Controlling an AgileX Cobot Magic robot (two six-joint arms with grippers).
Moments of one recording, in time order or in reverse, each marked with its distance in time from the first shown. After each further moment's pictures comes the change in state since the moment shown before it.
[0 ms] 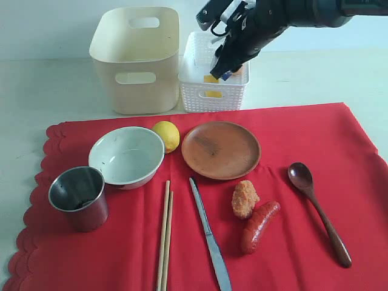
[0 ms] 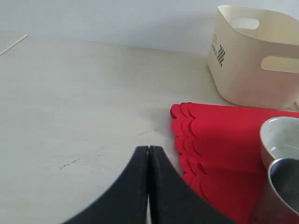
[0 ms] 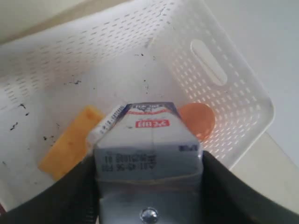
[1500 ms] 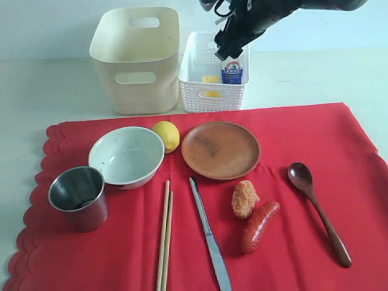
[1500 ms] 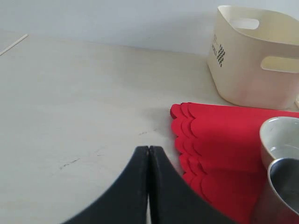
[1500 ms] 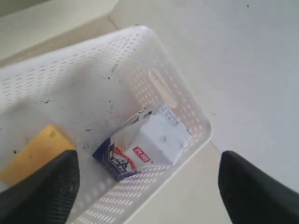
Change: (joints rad) left arm 0.000 0.000 0.000 0.000 0.000 0.000; right arm 0.000 -0.080 0.000 -0.109 -0.009 0.047
